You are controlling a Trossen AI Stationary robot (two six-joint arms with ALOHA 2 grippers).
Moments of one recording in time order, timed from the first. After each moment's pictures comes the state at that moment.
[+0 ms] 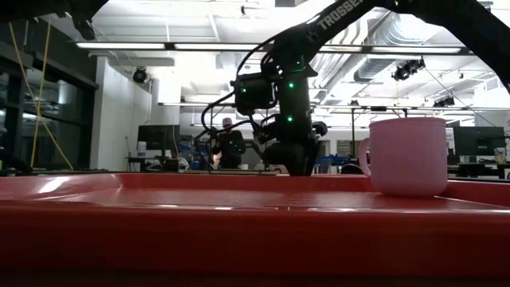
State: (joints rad) left arm -0.05 0.01 0.25 0.21 -0.23 -0.08; right arm -0.25 2.22 1.64 -1.04 0.39 0.34
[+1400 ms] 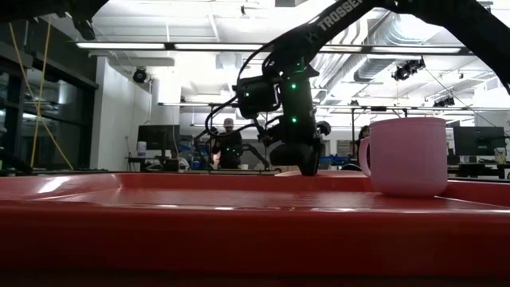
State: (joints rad) left arm -0.05 0.01 0.25 0.21 -0.24 -0.08; right arm -0.25 2.21 1.64 -1.07 0.34 0.34
